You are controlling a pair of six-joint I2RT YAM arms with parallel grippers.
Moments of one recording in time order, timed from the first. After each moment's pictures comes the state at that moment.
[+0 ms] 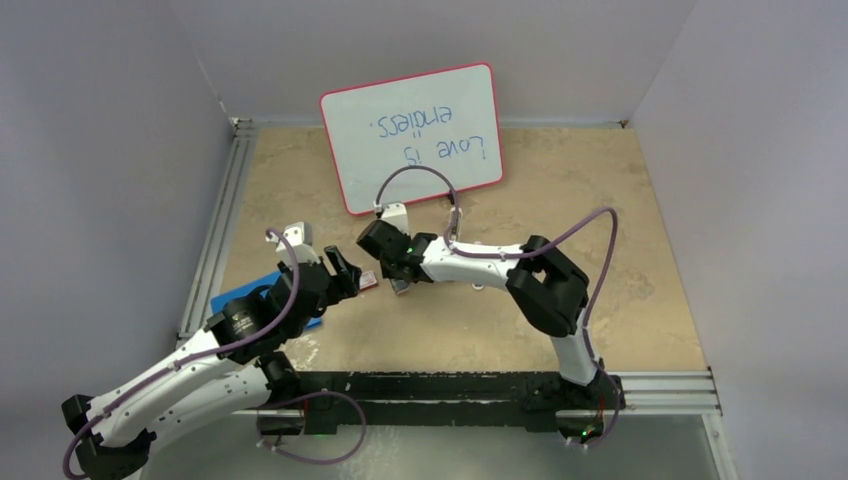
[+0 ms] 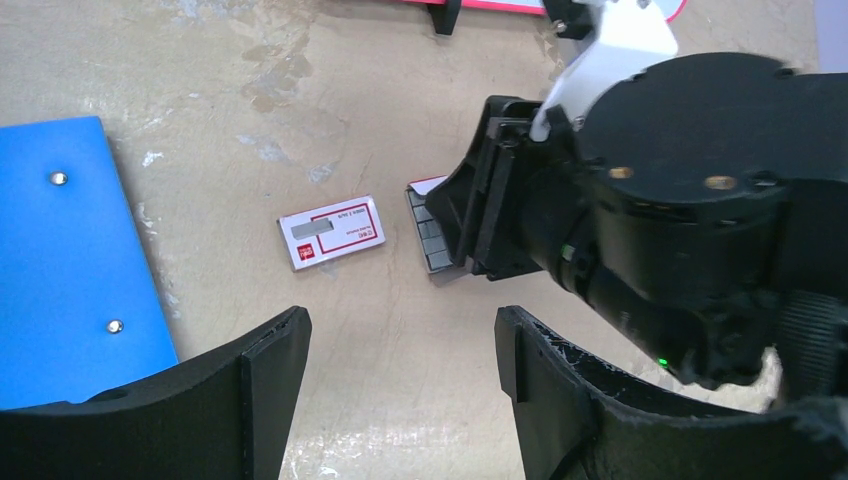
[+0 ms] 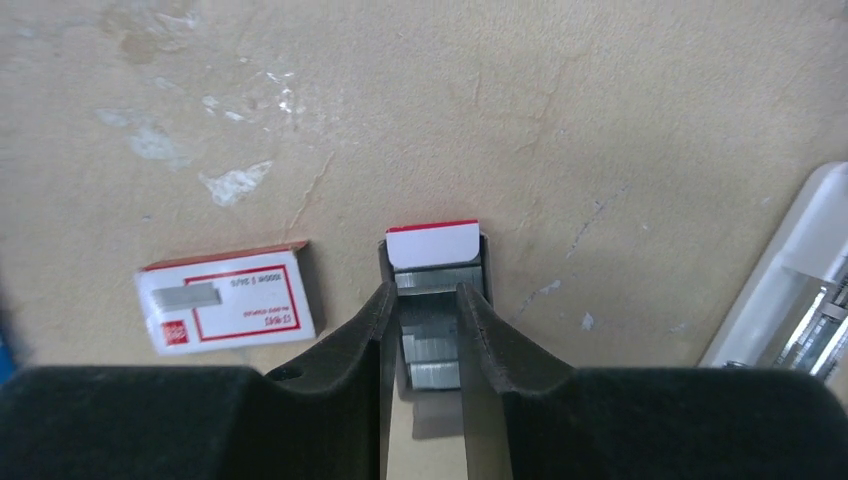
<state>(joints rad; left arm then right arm) -0.92 0.63 0.71 -0.70 -0.61 -0.91 1.05 2.04 1.46 -0.43 0.44 0.70</state>
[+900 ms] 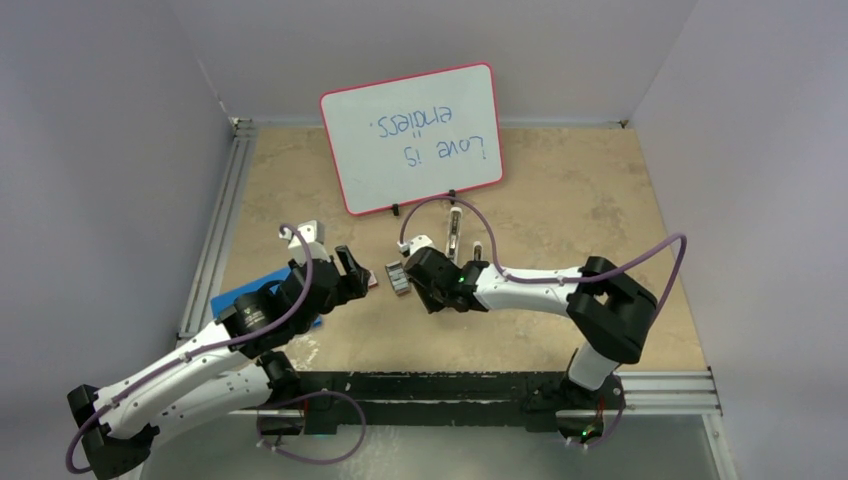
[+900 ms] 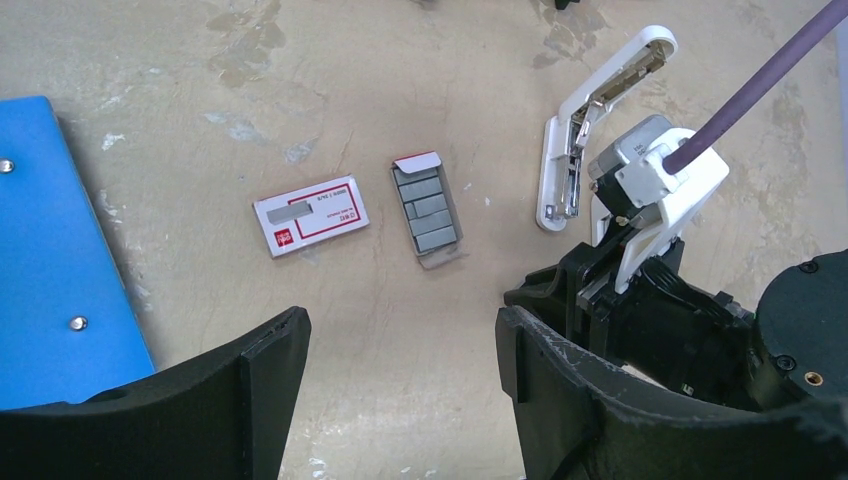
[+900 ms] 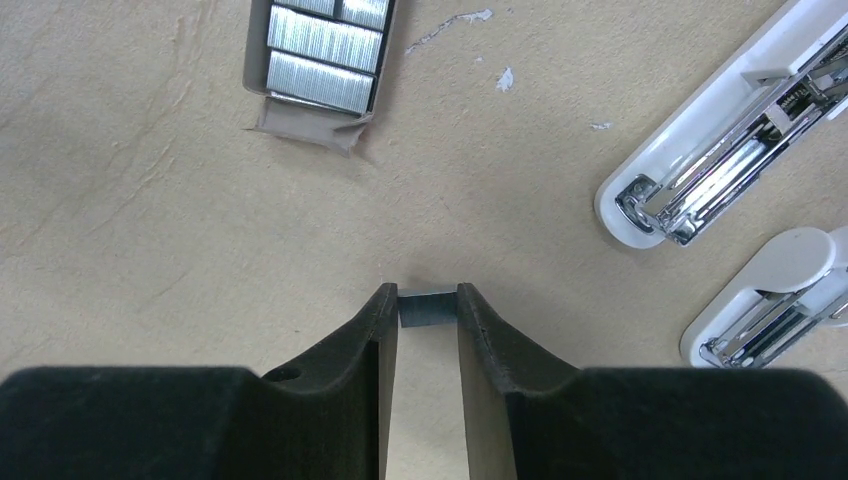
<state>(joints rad) -0.92 0.69 0.71 -0.67 -0.56 -0.91 1.05 1.66 0.96 -0.31 0.24 0.38</state>
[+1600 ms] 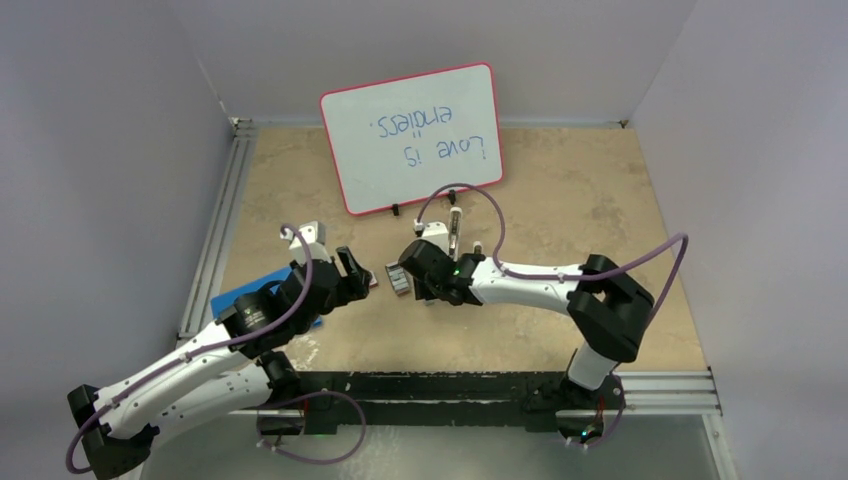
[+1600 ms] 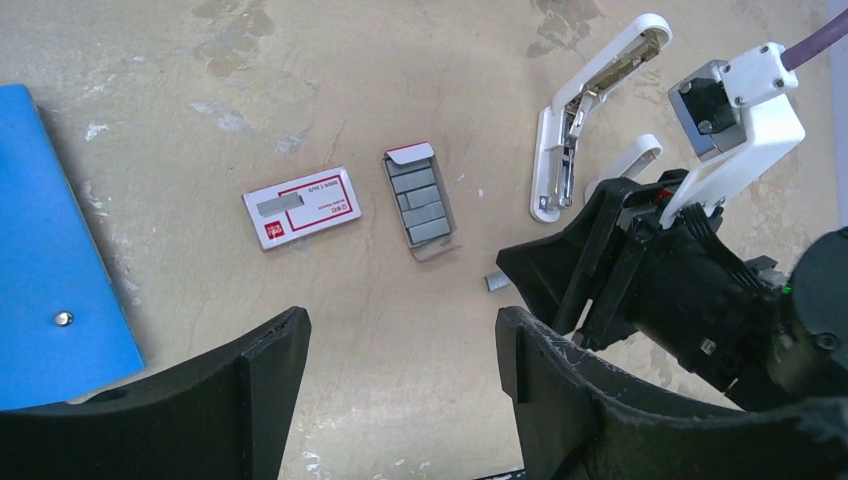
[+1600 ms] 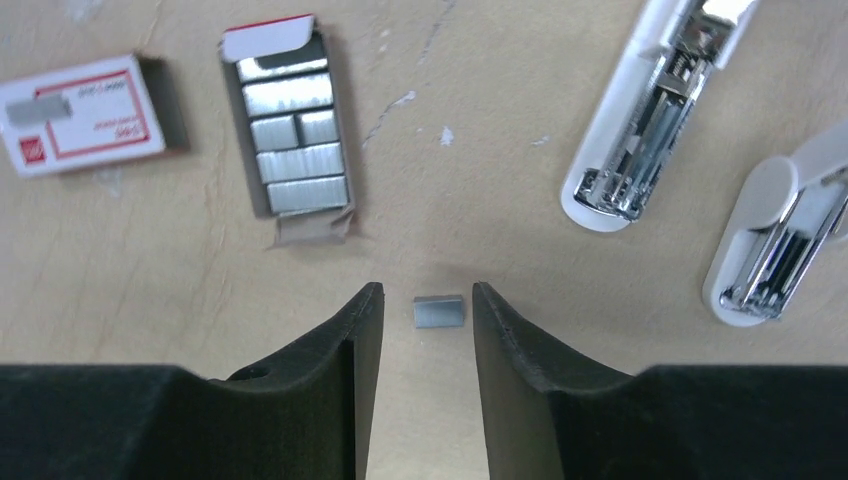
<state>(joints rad) -0.92 0.69 0.70 -0.67 -0.53 -0.92 1.05 1.67 1.04 -0.38 0.37 0.69</state>
